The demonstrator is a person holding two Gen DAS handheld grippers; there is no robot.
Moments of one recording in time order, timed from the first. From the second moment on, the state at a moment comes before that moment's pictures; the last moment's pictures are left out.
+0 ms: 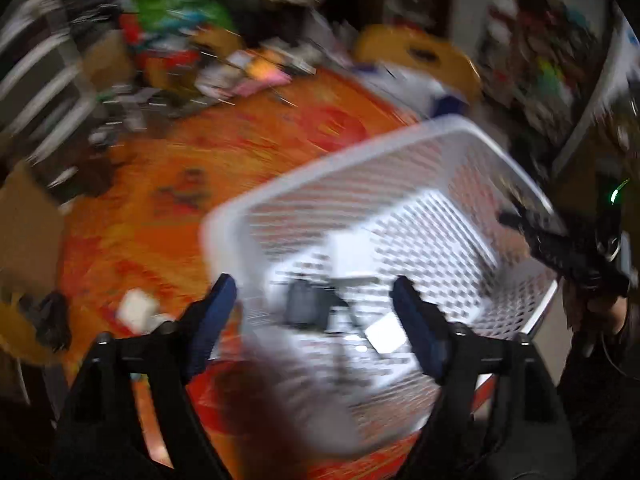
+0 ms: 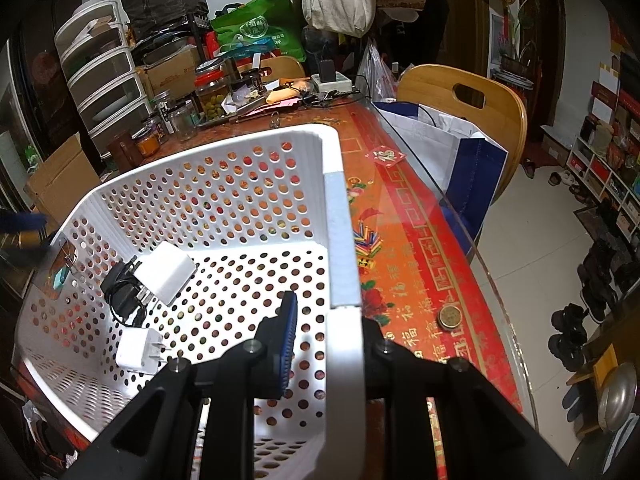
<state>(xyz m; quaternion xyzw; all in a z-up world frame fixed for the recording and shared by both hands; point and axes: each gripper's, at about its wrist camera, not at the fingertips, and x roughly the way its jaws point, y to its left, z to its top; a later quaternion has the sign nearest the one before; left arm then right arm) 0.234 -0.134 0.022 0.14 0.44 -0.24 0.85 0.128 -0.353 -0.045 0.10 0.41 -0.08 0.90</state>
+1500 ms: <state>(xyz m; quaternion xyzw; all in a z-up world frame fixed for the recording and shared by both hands) 0.285 0.084 -0.056 0.00 0.39 0.06 0.92 0.131 -0.357 -0.042 0.10 0.42 -0.09 0.90</state>
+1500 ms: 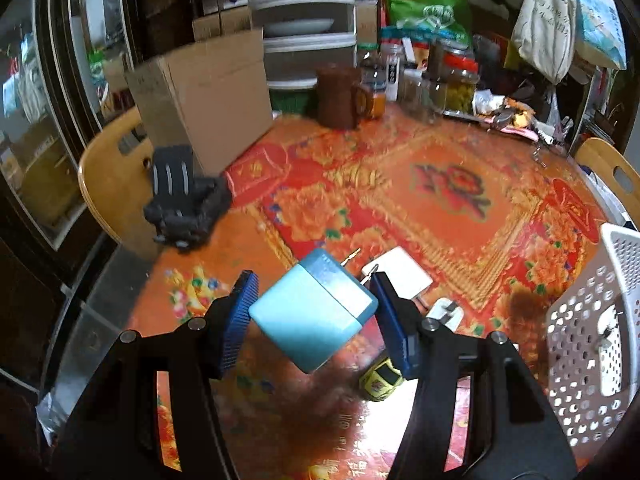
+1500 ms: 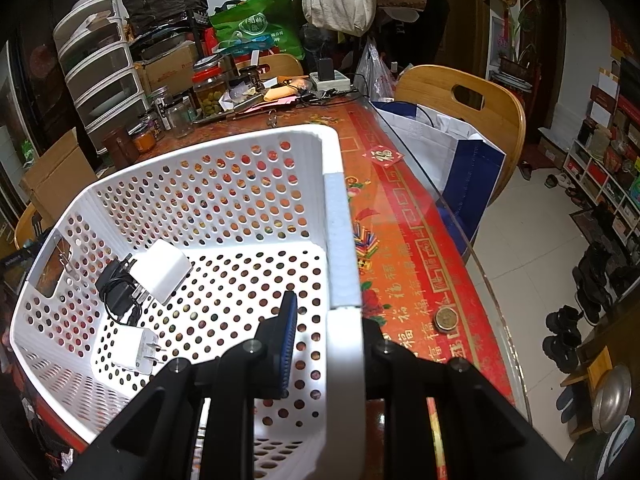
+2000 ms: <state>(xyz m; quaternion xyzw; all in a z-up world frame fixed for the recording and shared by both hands) 0.257 0.015 0.005 0.04 0.36 0.01 0.93 0.132 -0.356 -0.042 0.09 0.42 -0.08 0.90</state>
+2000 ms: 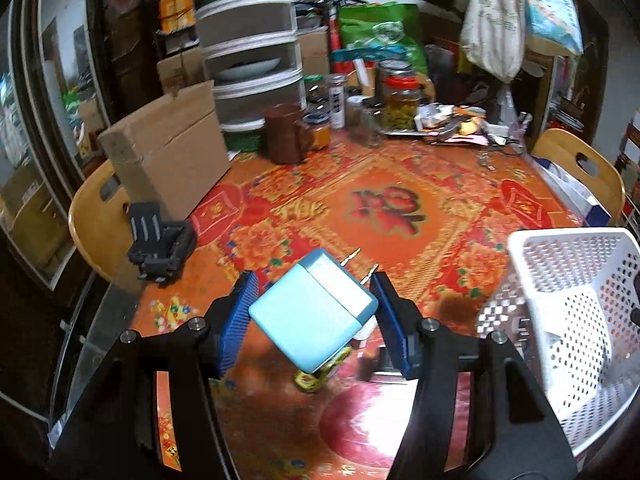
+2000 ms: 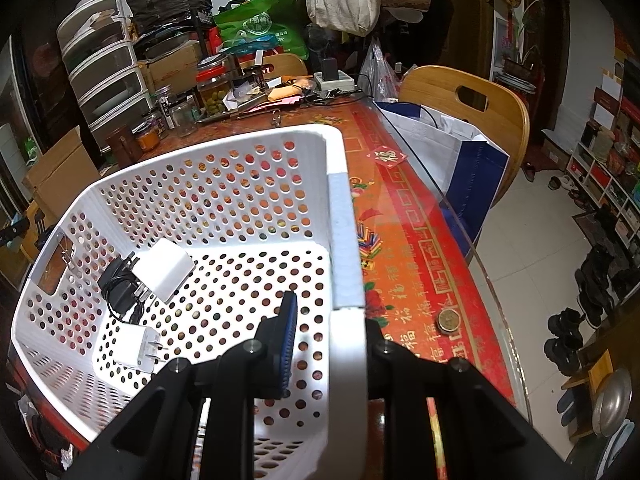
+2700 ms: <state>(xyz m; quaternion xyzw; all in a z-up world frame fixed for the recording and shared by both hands) 0.234 -0.247 -0.024 0.24 0.49 -0.25 0.80 0.130 -0.356 -0.041 0.10 0.42 -0.08 0.90</state>
